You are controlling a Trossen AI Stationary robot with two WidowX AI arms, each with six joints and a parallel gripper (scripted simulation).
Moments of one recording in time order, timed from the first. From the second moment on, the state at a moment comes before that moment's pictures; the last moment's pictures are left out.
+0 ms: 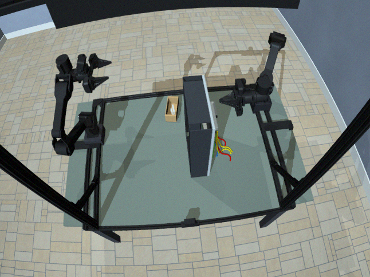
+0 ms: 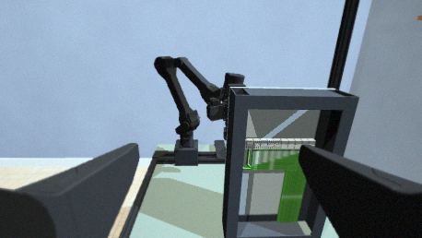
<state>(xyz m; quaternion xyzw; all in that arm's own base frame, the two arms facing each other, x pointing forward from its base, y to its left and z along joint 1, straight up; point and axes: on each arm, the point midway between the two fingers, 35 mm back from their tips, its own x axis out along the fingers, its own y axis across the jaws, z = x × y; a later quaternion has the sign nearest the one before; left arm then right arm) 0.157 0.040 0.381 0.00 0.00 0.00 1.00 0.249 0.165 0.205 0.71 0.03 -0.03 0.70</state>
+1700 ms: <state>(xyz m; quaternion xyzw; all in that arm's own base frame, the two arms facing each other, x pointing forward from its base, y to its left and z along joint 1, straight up) 0.157 0.040 0.381 0.00 0.00 0.00 1.00 0.201 0.168 0.222 0.71 0.03 -0.03 0.70</state>
